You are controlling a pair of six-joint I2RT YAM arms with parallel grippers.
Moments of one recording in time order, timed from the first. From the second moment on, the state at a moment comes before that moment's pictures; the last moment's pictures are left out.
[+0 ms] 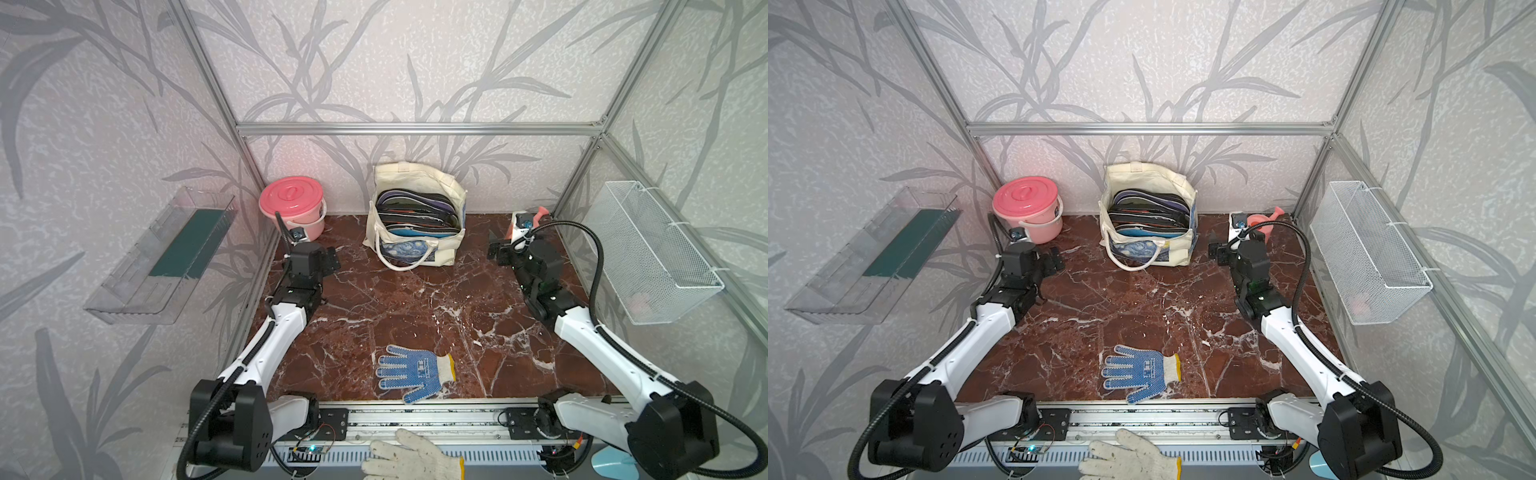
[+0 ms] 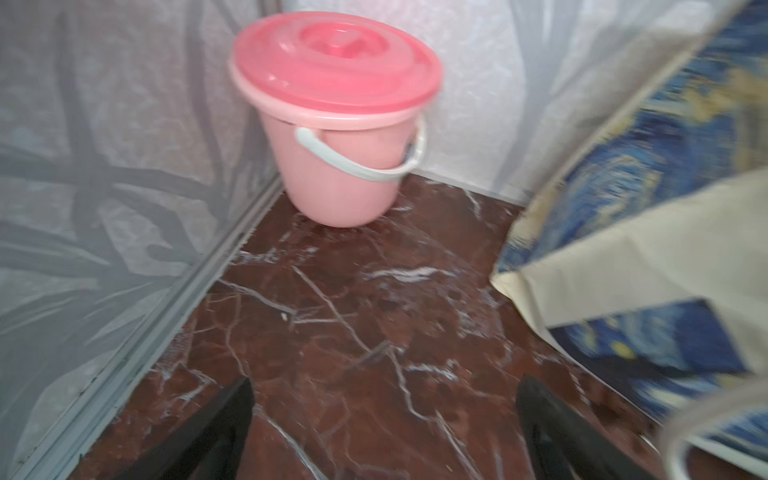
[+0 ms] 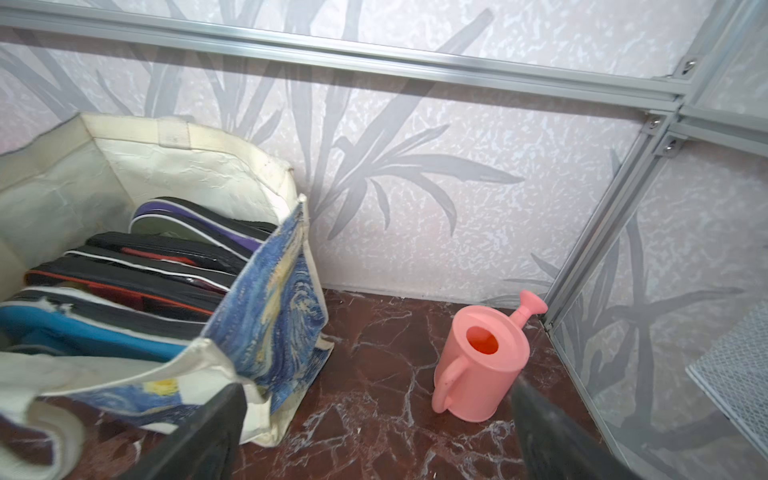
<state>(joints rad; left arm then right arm) -0.14 1.21 0.91 -0.17 -0.33 -0.31 0.36 1.17 0.92 0.12 0.28 -0.04</state>
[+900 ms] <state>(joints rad) -0.19 1.18 1.09 -0.40 -0.23 -0.37 0.40 1.87 1.96 -0.85 0.06 0.19</state>
